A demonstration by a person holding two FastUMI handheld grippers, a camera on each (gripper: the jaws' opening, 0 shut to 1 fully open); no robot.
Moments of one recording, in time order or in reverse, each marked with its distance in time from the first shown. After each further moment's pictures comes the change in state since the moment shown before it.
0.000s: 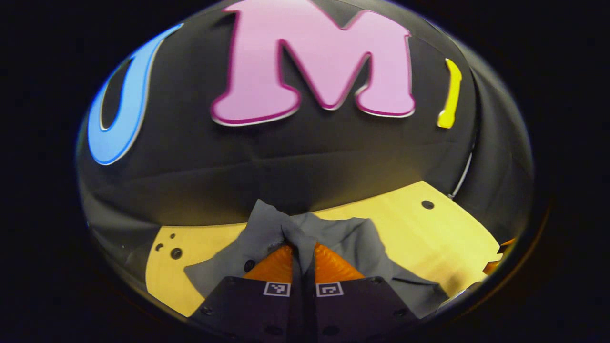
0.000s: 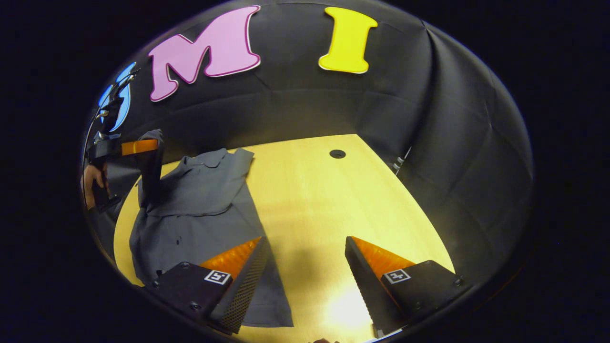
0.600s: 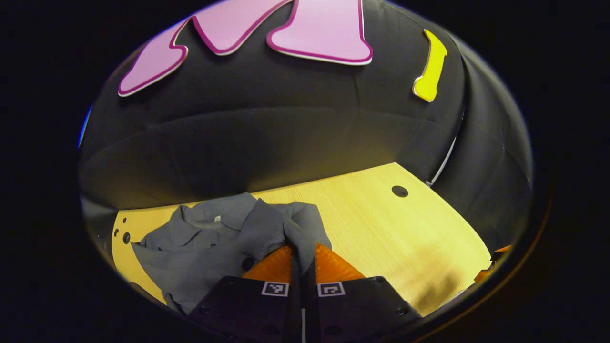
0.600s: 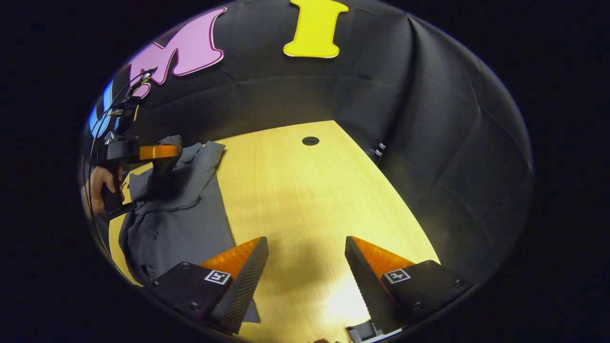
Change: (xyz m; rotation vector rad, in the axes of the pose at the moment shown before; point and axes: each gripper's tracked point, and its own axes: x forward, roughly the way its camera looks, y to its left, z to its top) left arm 0.072 -0.105 -0.048 -0.025 0.141 -0.110; right arm 0.014 -0.053 -0.017 0.035 0.063 -0.046
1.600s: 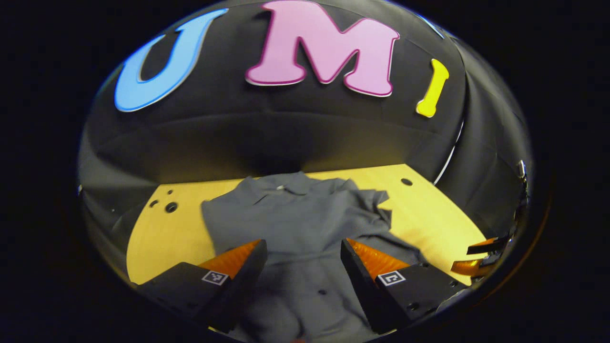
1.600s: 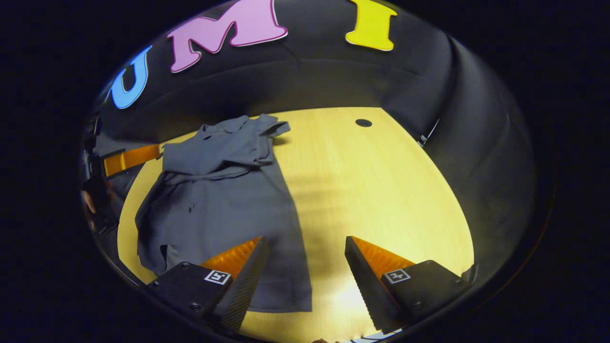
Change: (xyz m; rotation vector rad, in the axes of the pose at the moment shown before) left arm -0.193 0.128 -0.107 -0.081 -0.051 0.115; right arm -0.021 0.116 -0.069 -0.105 0.098 0.168
